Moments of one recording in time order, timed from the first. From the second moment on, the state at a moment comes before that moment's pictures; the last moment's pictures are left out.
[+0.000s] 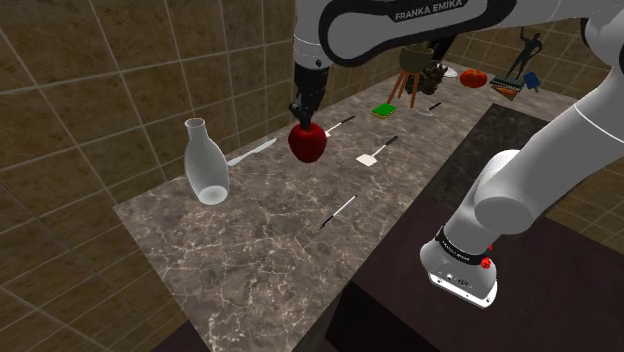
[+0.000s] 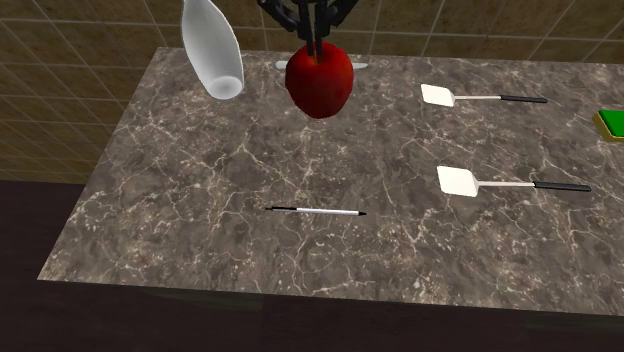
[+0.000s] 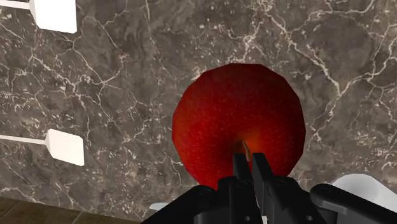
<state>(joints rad) 0.04 -0.24 0.29 -2.14 -0.01 1.97 0.20</state>
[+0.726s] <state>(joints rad) 0.04 -0.25 0.28 -2.00 -0.01 1.83 0.19</state>
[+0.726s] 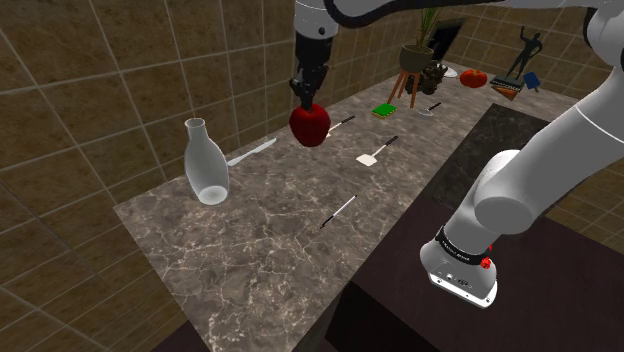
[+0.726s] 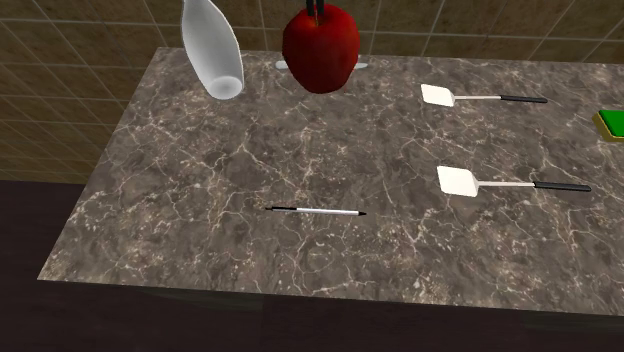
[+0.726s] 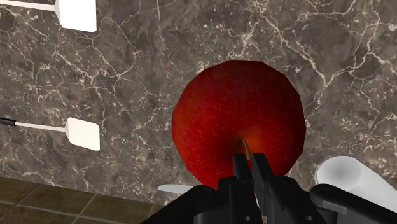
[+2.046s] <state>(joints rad) -0.12 -0.19 0.02 -1.93 -0.04 1.83 -0.22</state>
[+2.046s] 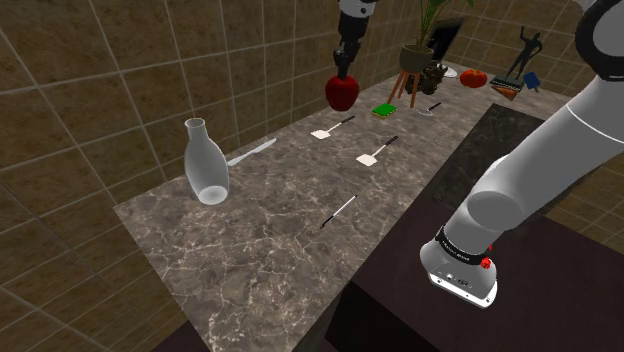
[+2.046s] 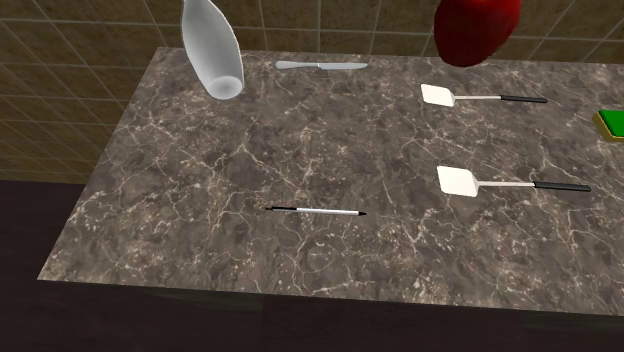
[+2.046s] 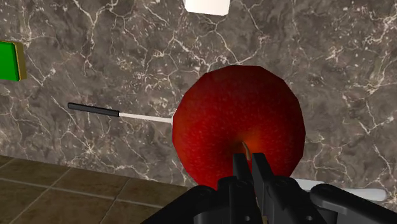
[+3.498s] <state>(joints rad) -0.37 0.32 -0.21 -1.28 0.07 1.70 -0.70</state>
